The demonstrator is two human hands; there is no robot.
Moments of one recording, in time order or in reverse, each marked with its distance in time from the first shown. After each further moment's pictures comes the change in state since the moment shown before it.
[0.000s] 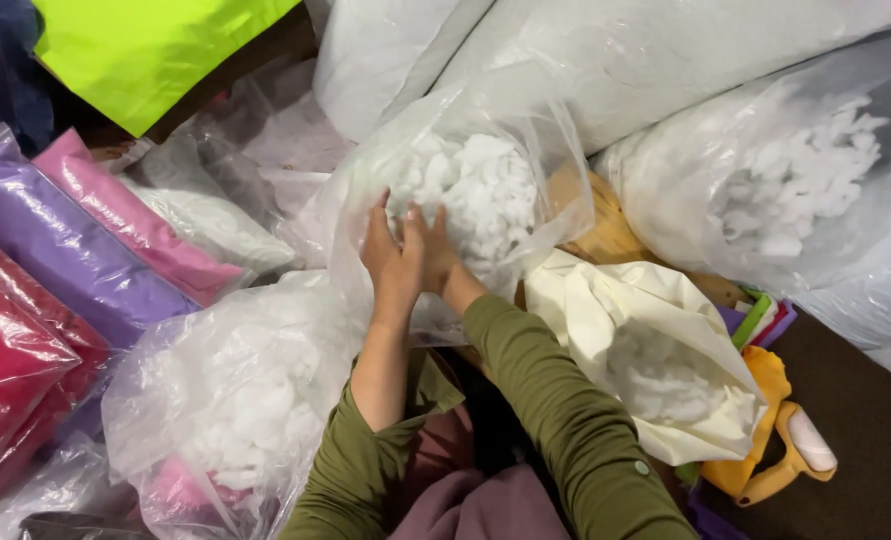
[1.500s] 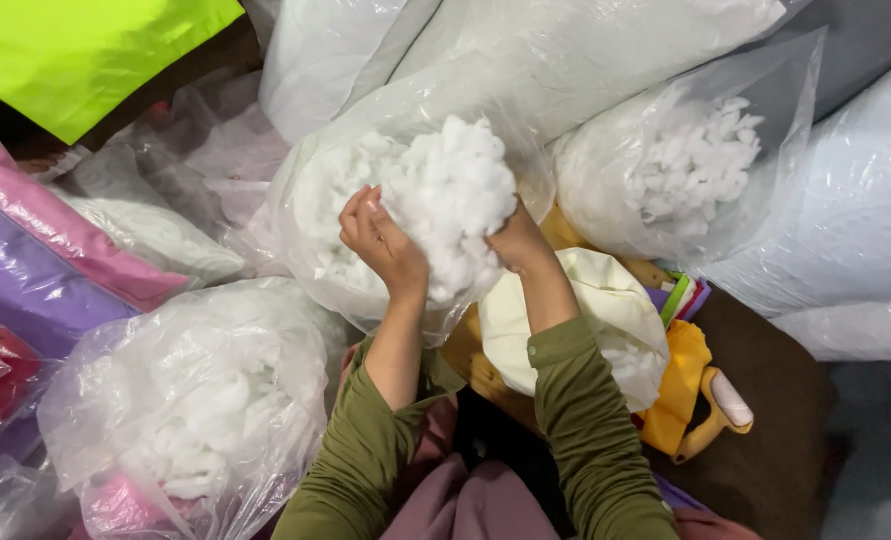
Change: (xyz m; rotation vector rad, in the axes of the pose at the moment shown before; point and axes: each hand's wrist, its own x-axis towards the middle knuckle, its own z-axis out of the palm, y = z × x) left_hand -0.035 0.054 0.050 -0.328 0.459 0.186; right_hand -0.122 0.092 -0.006 1.332 0.568 0.391
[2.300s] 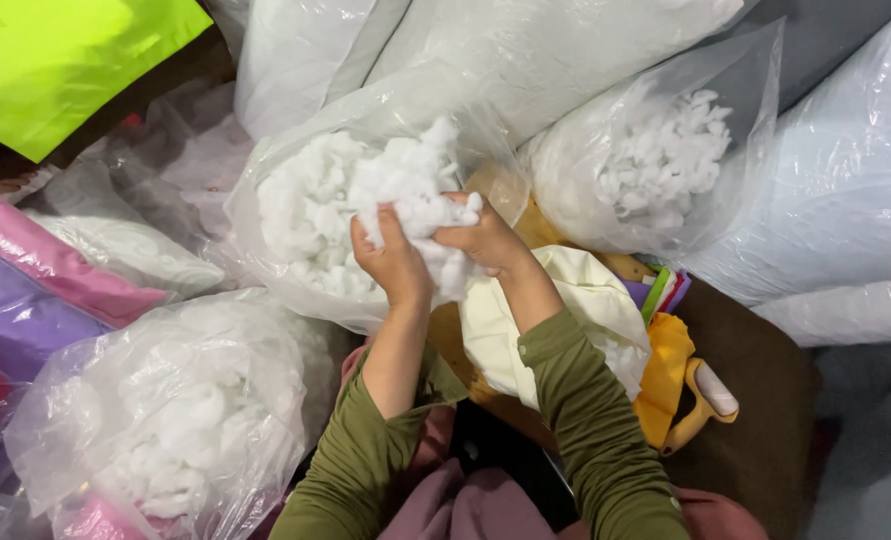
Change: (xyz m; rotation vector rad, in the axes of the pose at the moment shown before) left_hand -0.022 0.059 0.020 -0.484 0.145 -0.502; right_hand -0.015 -0.031 -0.017 0.338 -0.005 0.065
